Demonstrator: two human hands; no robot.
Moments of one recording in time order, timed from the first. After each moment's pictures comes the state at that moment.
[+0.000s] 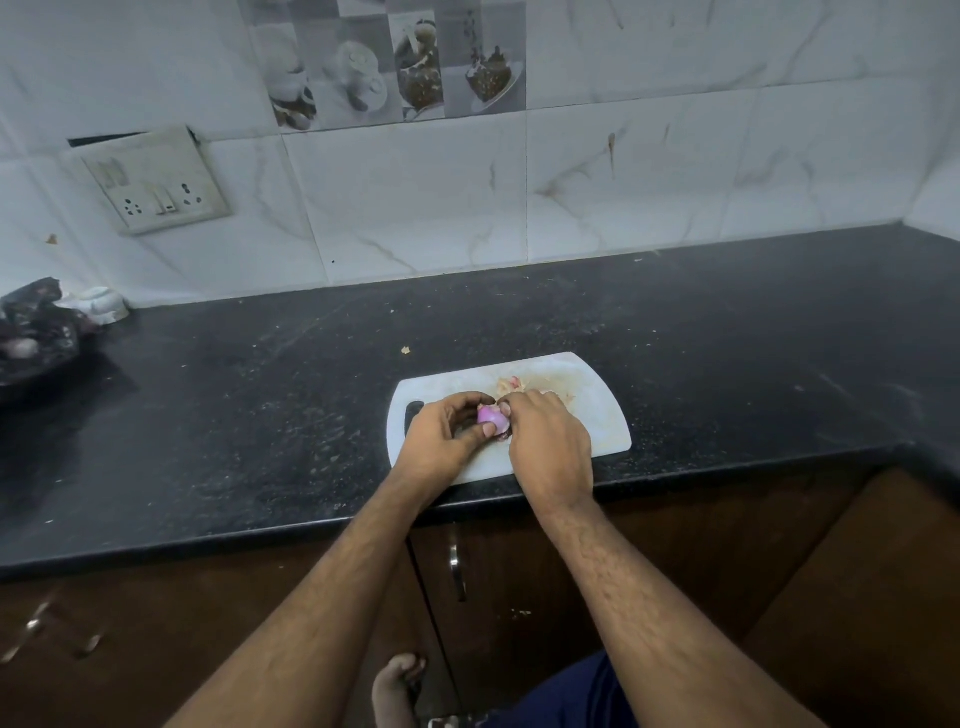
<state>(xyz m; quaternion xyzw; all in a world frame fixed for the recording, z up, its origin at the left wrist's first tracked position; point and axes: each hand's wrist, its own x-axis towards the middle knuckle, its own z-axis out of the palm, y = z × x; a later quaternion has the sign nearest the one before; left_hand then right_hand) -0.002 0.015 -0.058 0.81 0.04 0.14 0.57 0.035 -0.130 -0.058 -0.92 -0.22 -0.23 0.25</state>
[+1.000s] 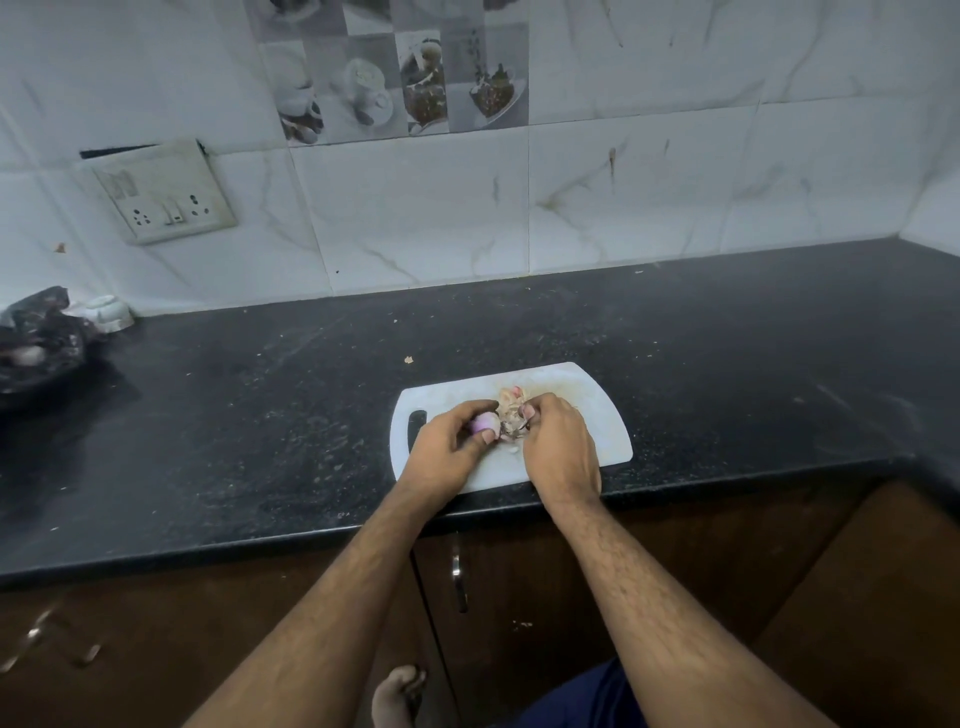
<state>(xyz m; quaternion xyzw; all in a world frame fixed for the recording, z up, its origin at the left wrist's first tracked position) -0.006 0.014 -0.056 0.86 0.03 0.15 0.49 0.049 -0.133 -0.053 -0.91 -0.12 -0.12 0.37</state>
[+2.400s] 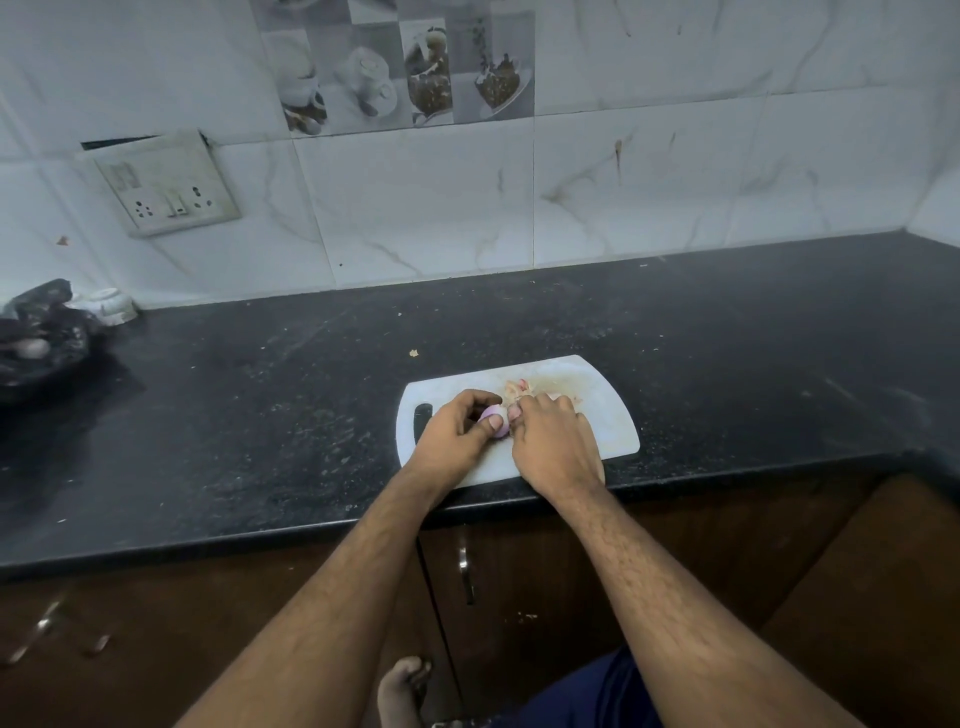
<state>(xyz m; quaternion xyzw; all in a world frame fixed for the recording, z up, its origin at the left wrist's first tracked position) 0.002 0.016 -0.057 0.81 0.06 0.12 0.58 0.043 -0.130 -0.049 -0.95 -0.22 -0.12 0.17</state>
